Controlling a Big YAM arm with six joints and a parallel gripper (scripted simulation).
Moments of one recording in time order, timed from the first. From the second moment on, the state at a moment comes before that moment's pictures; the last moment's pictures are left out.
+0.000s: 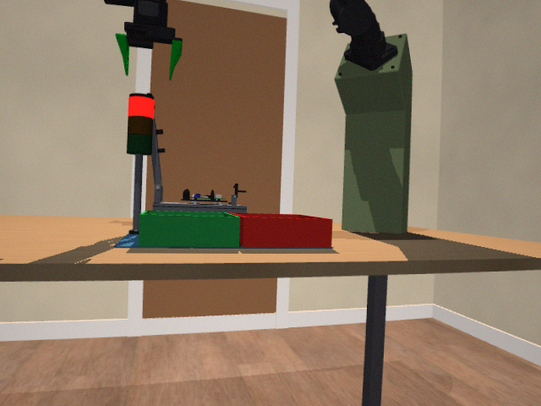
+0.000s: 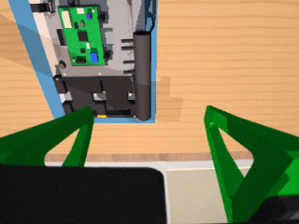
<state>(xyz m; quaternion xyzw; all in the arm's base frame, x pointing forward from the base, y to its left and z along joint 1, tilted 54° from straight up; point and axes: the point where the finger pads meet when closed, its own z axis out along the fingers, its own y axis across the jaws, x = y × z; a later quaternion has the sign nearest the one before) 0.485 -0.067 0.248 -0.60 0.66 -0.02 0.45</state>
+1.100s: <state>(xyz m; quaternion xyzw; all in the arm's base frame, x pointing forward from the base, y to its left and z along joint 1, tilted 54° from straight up) 0.381 -0.029 0.171 -0.60 0.66 -0.01 0.45</state>
